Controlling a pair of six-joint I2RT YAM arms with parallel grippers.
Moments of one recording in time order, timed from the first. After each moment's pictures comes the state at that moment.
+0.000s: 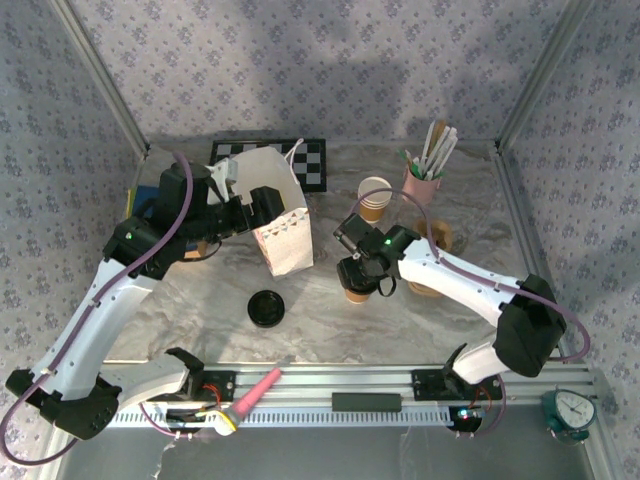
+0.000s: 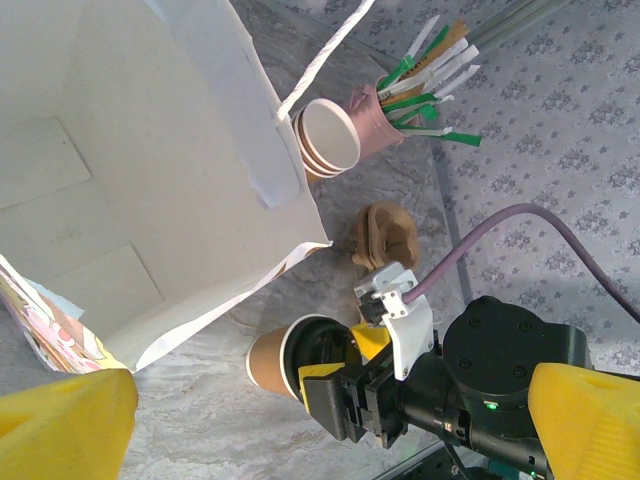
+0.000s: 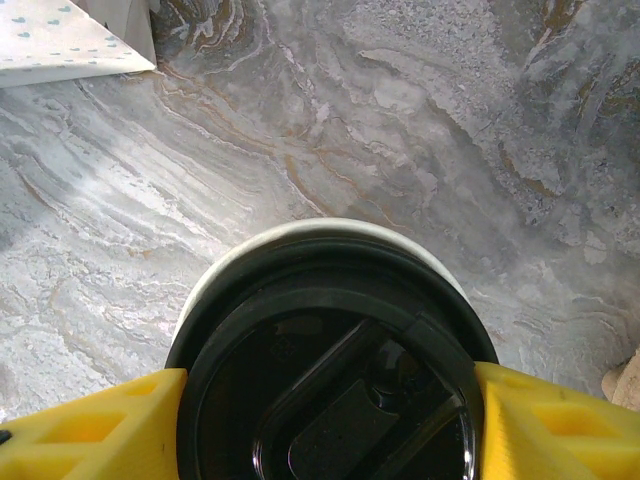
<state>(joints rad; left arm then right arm) -0.56 1.09 1.41 -0.88 0.21 -0.77 0.82 1.46 1.13 -0.90 0.15 0.44</state>
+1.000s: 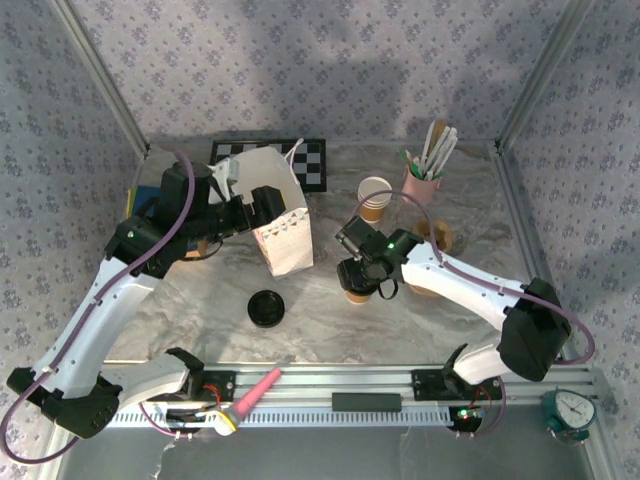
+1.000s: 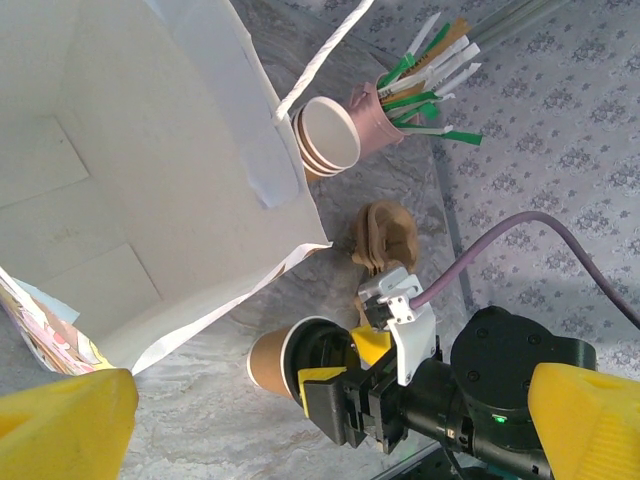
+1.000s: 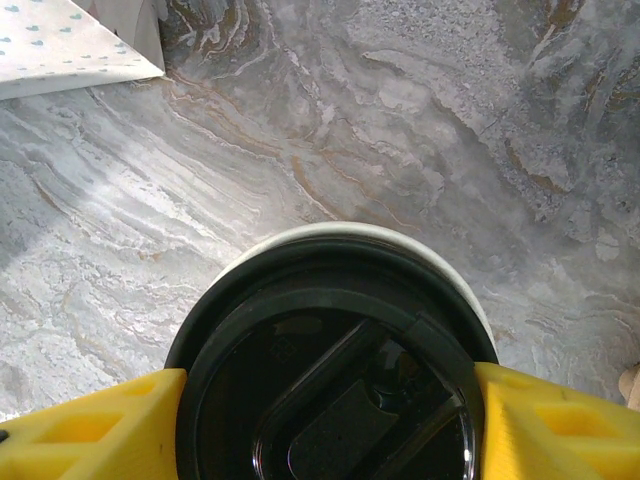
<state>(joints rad) -0.56 1.10 1.41 -0.88 0.22 -0.77 0.83 1.43 1.10 -0.86 0.15 0.47</state>
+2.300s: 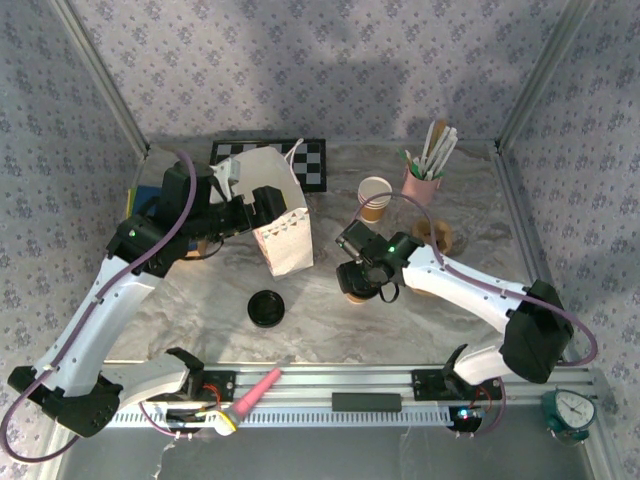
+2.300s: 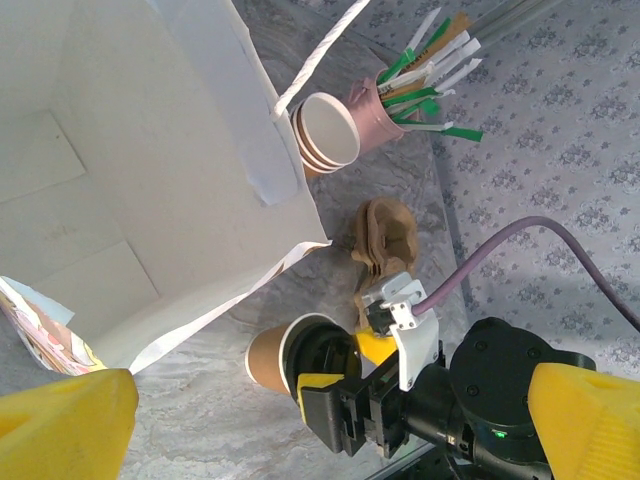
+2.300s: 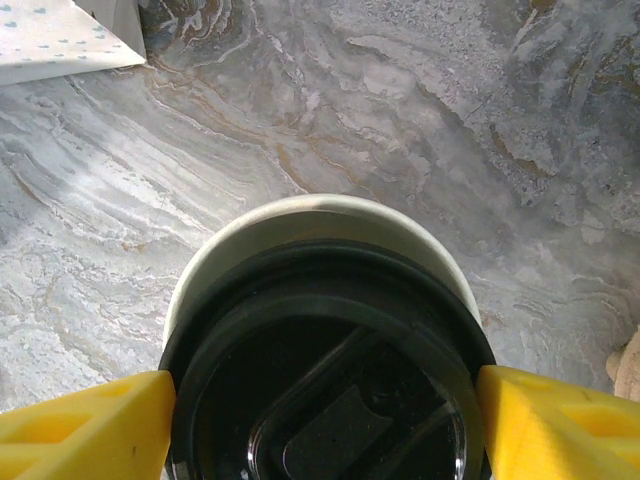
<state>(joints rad) -0.56 1.10 1.41 -0.87 0.22 -0.77 0.85 1.41 1.08 -0.87 0.18 0.49</state>
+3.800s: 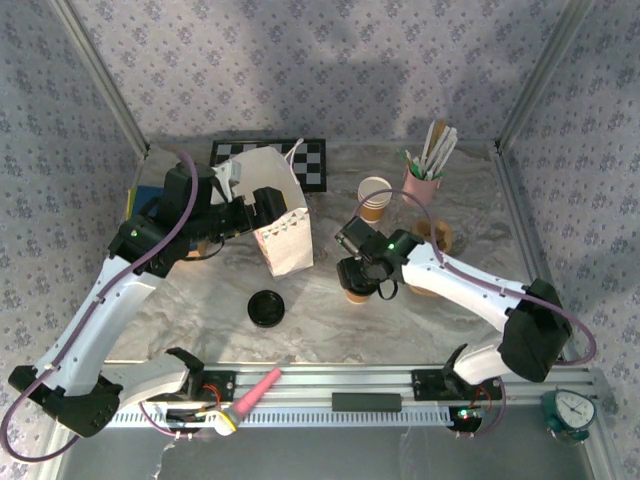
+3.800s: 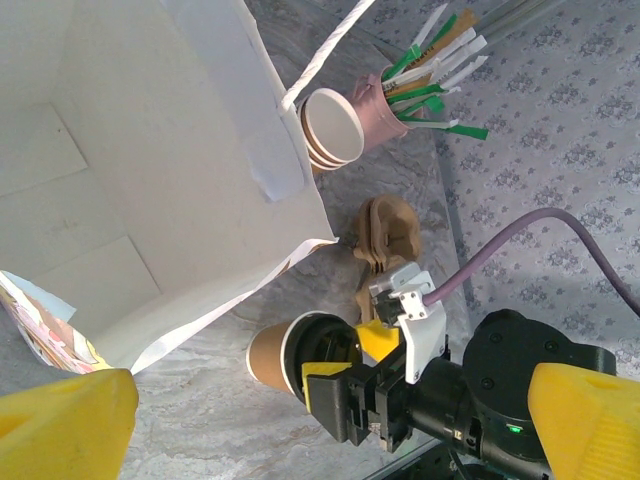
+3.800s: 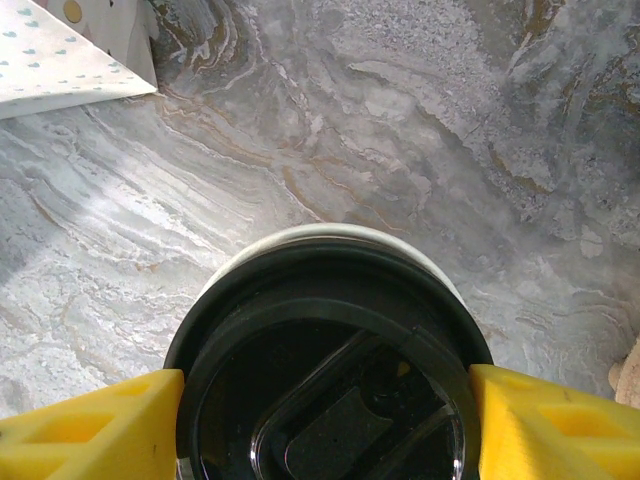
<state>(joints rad) -0.56 1.10 1.40 -0.87 0.22 -0.78 0.84 1.42 1.10 -0.87 0.18 0.50</state>
